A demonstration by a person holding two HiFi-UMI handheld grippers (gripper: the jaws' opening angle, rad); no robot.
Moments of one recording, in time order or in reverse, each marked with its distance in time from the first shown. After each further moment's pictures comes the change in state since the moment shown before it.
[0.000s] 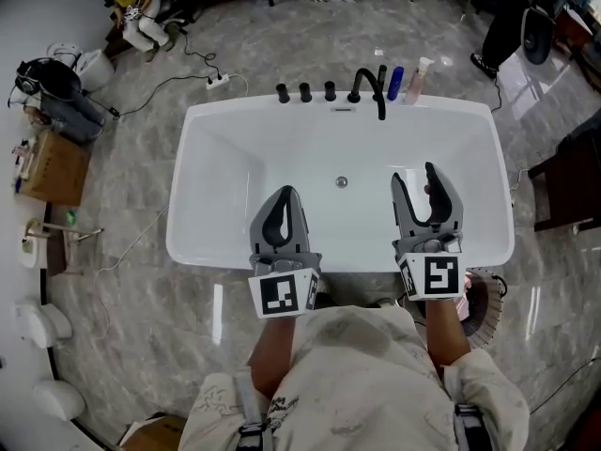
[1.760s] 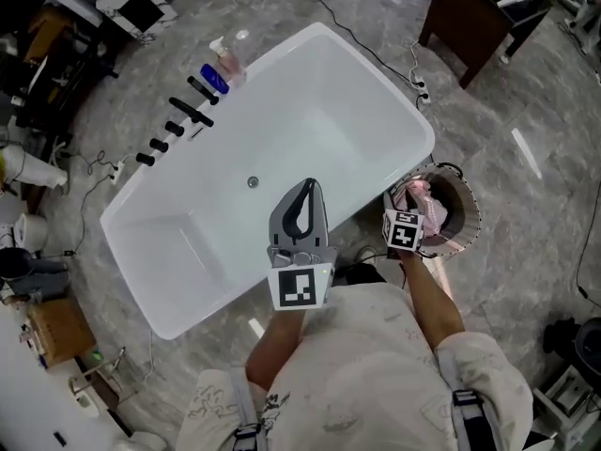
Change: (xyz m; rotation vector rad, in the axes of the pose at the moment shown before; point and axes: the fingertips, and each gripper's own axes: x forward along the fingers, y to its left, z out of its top) left arm -0.008 -0.400 -0.049 -0.022 0.103 -0.700; right arm -0.368 -0.211 -0.407 0.508 0.843 -0.772
